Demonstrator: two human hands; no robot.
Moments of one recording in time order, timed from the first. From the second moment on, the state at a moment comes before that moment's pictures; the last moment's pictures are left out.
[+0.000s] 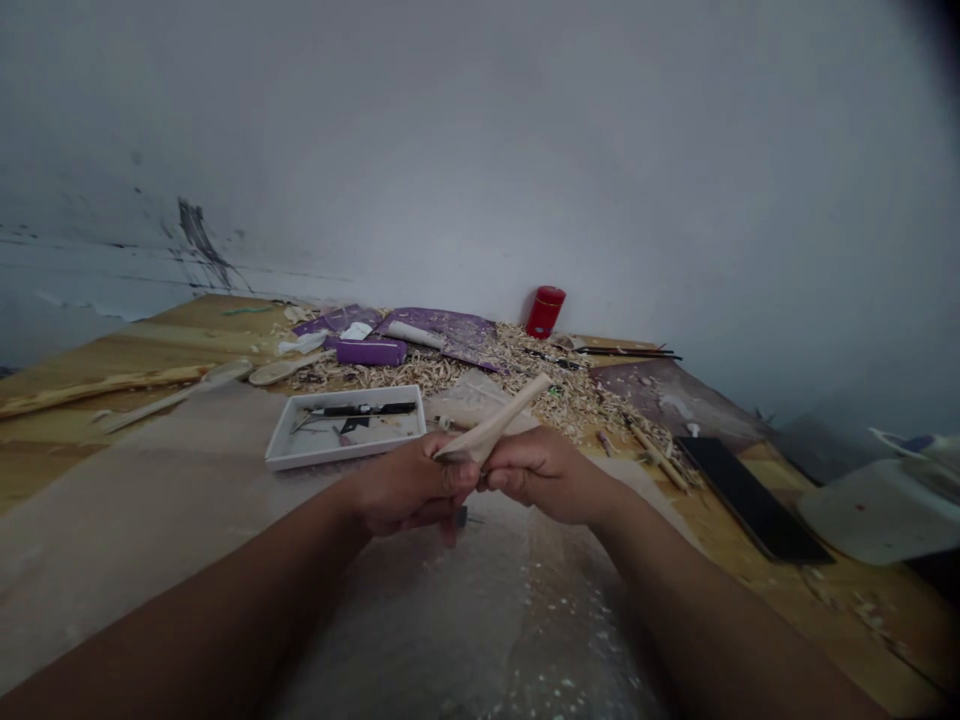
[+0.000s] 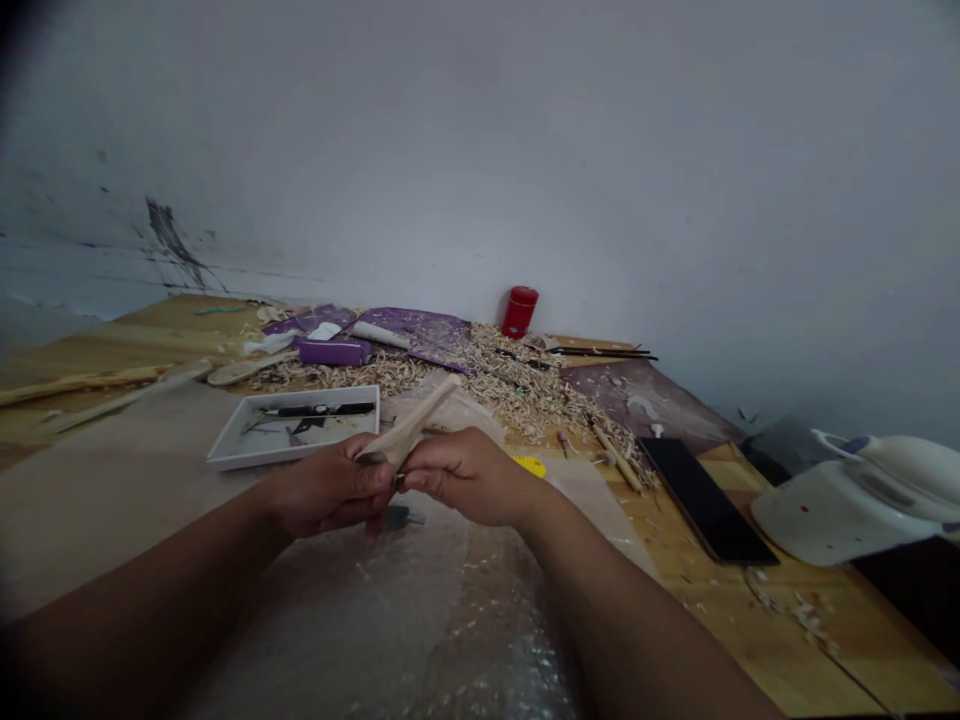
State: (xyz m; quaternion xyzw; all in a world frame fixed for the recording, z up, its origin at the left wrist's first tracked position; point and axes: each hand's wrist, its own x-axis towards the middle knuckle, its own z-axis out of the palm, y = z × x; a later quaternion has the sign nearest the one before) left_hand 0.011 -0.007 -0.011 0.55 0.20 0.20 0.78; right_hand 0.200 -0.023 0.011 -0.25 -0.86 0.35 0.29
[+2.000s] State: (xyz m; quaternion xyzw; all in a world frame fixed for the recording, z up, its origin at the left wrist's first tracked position) left_hand 0.022 -0.011 -0.008 0.52 0.28 0.29 0.76; right_hand 0.202 -0.012 0.005 -0.32 -0.88 0.19 0.28
